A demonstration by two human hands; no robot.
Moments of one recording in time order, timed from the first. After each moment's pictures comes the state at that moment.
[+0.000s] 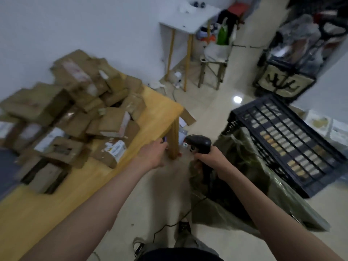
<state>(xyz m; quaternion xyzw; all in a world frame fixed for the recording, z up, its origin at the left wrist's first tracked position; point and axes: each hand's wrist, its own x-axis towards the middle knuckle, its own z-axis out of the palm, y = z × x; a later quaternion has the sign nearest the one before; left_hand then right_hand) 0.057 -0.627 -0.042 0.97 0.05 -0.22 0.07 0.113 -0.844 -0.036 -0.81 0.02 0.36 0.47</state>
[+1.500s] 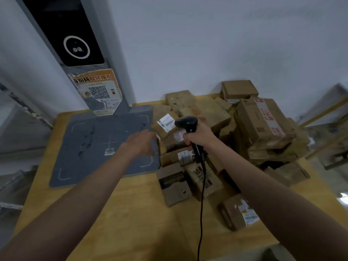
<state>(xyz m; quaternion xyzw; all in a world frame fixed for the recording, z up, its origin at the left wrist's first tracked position) -0.199 -0.108 0.008 0.86 0.45 -0.19 0.12 -0.004 -0.209 0.027 -0.76 -0.41 0.41 0.31</state>
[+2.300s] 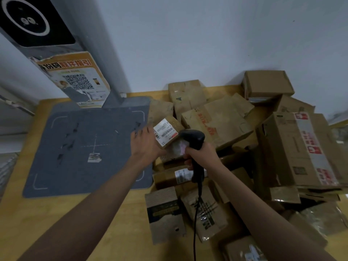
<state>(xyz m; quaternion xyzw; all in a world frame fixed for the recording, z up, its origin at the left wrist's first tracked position) -0.118 -0.021 -0.109 0.80 0.59 -0.05 0.09 0.055 -0.126 -0.077 -0.72 -0.27 0.54 0.34</state>
